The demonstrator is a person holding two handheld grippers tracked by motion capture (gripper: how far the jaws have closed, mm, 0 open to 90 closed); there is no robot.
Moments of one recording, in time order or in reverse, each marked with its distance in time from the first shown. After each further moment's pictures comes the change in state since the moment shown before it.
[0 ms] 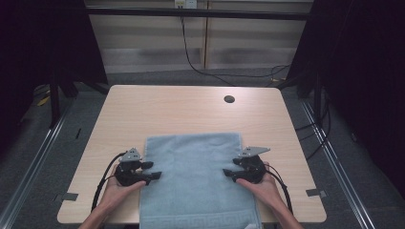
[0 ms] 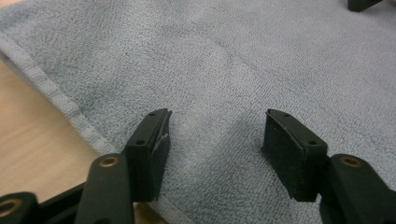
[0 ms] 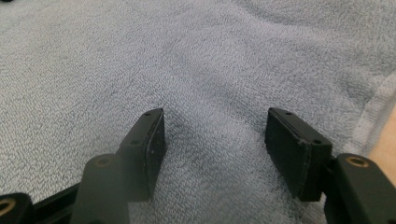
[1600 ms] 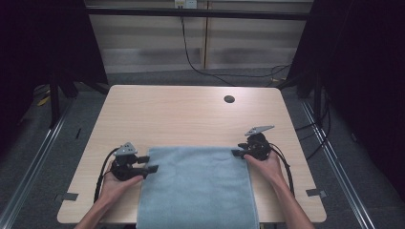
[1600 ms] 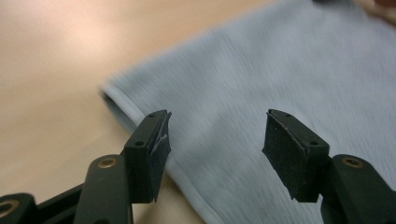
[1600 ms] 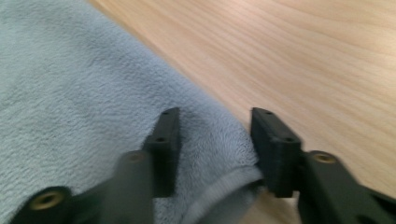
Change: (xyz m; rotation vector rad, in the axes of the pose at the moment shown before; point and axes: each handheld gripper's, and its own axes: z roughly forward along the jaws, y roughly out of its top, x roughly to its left) left arm 0.023 0.019 -0.010 -0.078 0.039 -0.055; right arm -0.072 0.030 0.015 0.063 0.007 0.050
